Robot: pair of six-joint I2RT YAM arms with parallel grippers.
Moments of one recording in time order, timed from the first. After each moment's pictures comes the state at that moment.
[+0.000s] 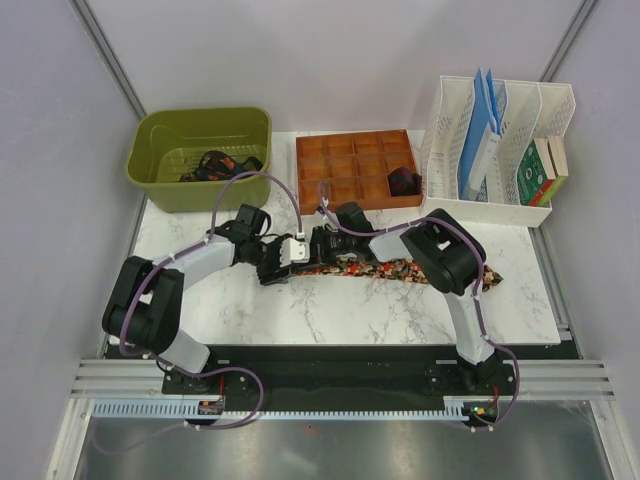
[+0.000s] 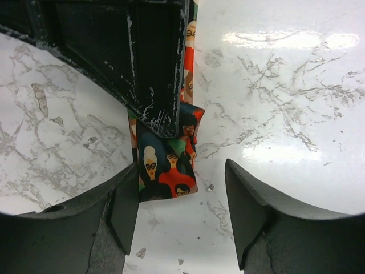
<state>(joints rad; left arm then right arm) -0.37 1.54 0.82 -0.42 0.58 1.07 0.65 2.16 1.13 0.42 -0.73 0.83</state>
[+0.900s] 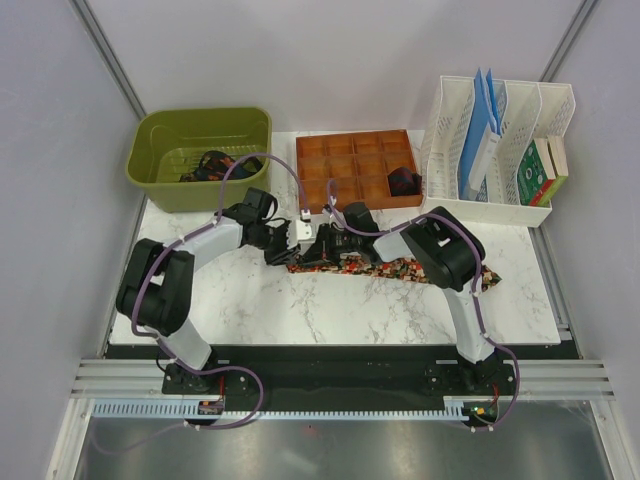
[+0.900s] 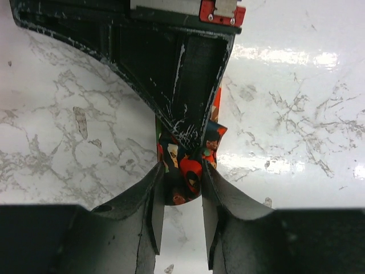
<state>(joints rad) -0.36 1.65 0.98 -0.47 0.62 1.00 0.62 2.20 1.10 0.53 -0.76 0.91</state>
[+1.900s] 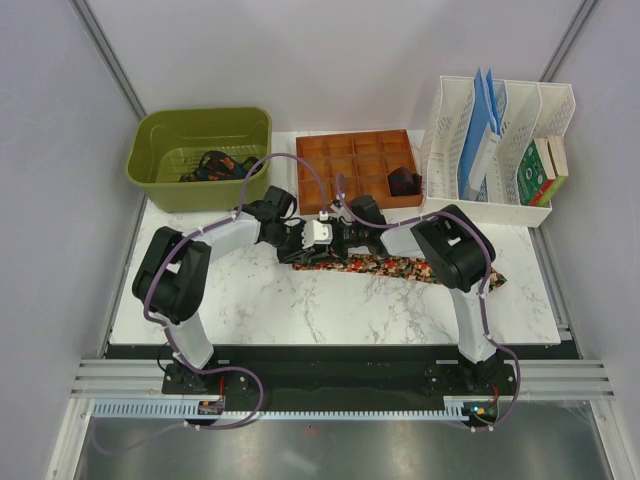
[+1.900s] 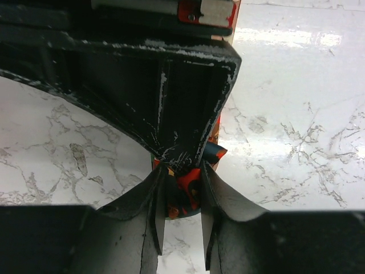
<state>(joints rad) -0.46 1.77 1.09 -0.48 0.52 0.96 0.57 2.16 1.12 0.42 -0.78 0.92</state>
